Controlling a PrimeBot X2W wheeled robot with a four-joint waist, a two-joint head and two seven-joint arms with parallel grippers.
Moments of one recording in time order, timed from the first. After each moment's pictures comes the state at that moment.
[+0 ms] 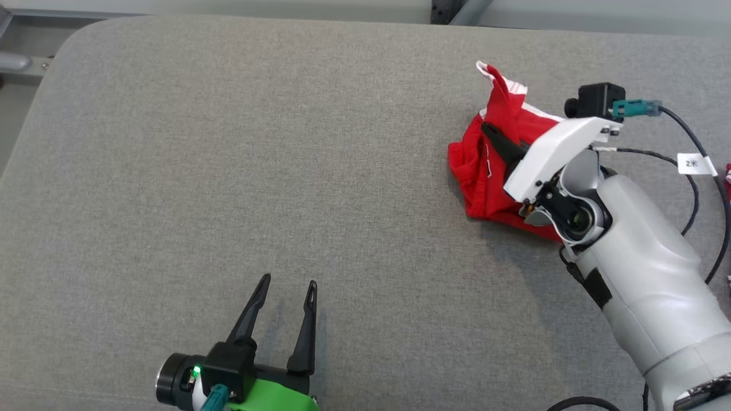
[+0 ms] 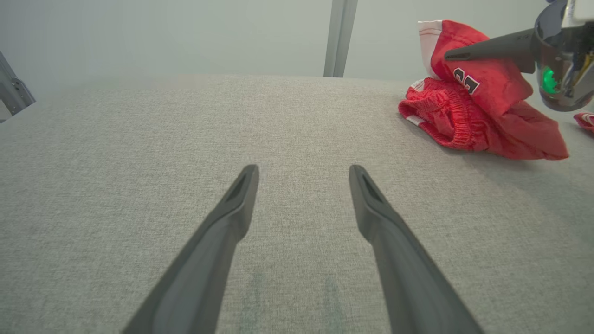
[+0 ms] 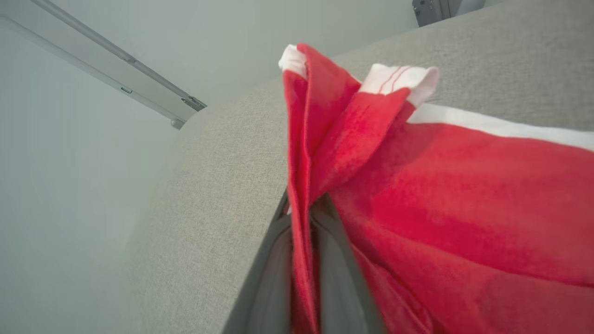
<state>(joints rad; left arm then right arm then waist) 0.01 0.07 -0.36 0.09 -0.19 0.03 -0.26 -0.77 -0.21 0.39 0.67 0.96 0.13 0.22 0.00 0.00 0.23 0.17</state>
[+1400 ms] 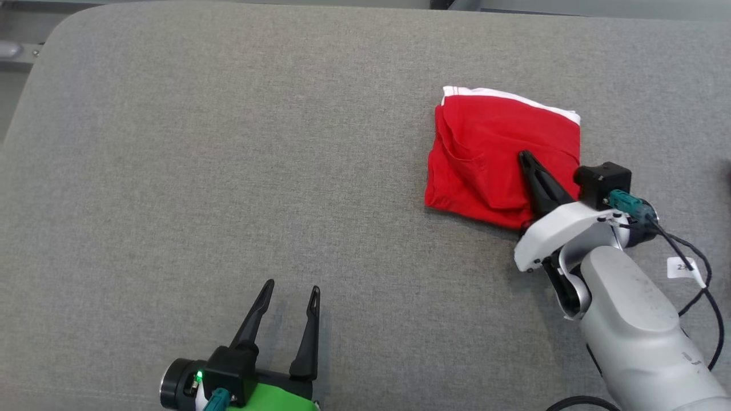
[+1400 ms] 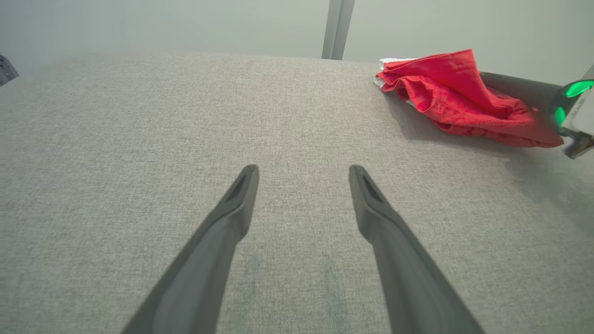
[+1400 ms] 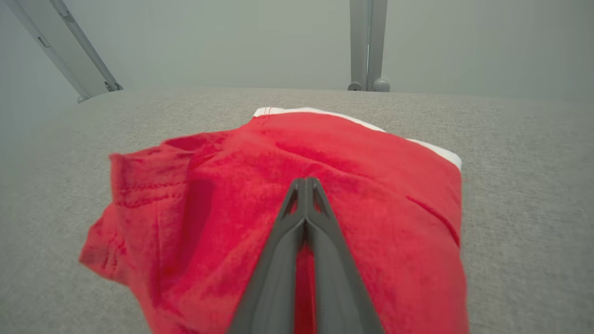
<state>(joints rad) 0.03 0.05 -0.34 0.10 -0.19 0.01 -0.26 -0.57 -0.16 0.26 0.68 0.33 0.13 -0.26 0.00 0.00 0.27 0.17</state>
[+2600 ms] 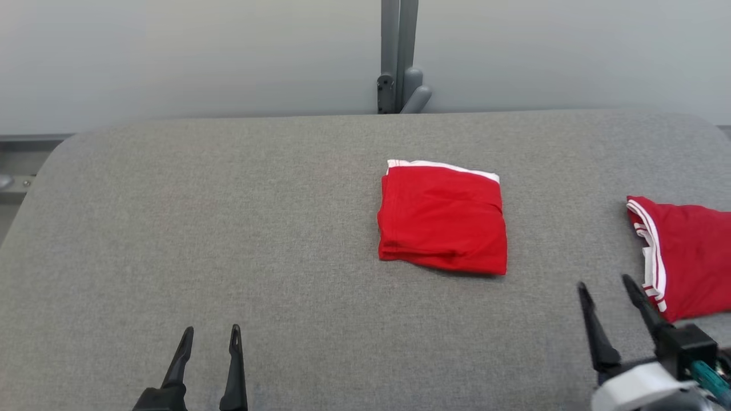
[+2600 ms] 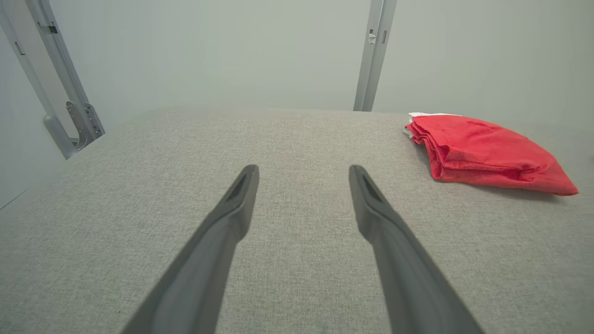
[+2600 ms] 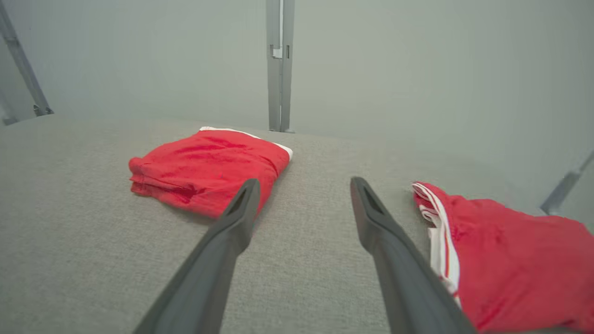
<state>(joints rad) 0.15 0.05 -0.11 0.12 -0.16 0.00 -0.26 0.04 -0.17 0.03 0.13 0.11 0.13 -0.26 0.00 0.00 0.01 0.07</state>
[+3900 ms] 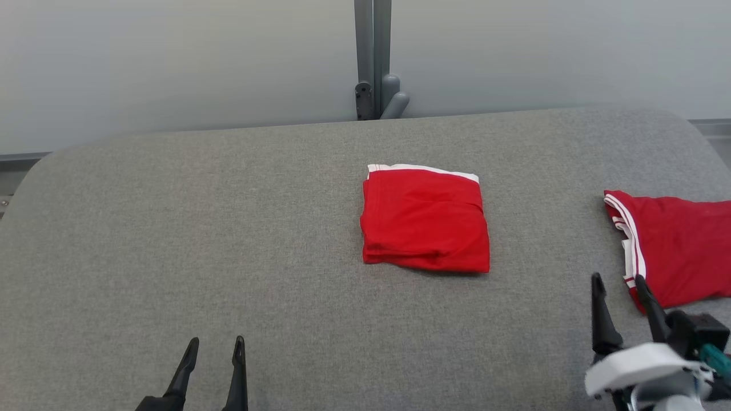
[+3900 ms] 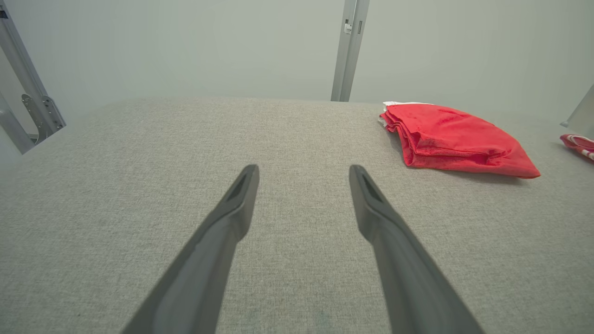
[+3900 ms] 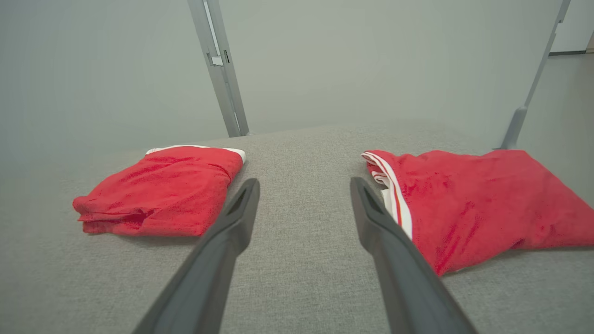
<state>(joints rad) 0.18 0.05 -0.09 0.14 -0.17 -0.08 -0.26 0.05 -0.07 -0.13 0.20 0.13 0.13 -0.26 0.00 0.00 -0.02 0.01</state>
